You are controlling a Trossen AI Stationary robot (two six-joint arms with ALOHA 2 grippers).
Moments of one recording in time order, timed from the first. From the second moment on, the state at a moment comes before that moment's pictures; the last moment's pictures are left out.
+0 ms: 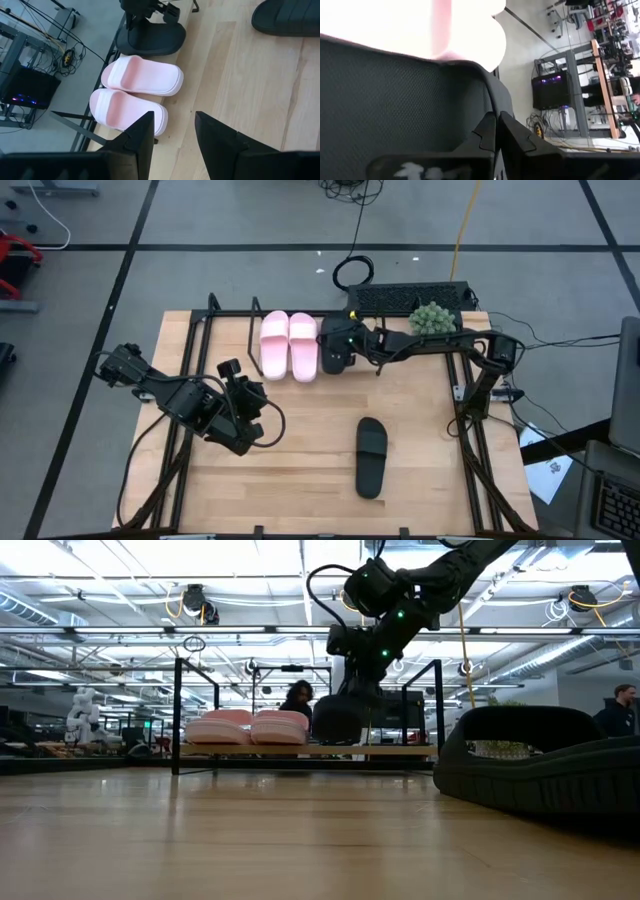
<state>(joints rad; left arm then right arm) -0.50 1.52 1.69 -1.51 -0.76 -0.63 -0.32 1.76 1.11 0.01 0.47 -0.72</state>
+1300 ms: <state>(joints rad) -0.50 1.52 1.69 -1.51 -0.76 -0.61 -0.31 1.75 1.11 -0.08 0.36 -0.60</state>
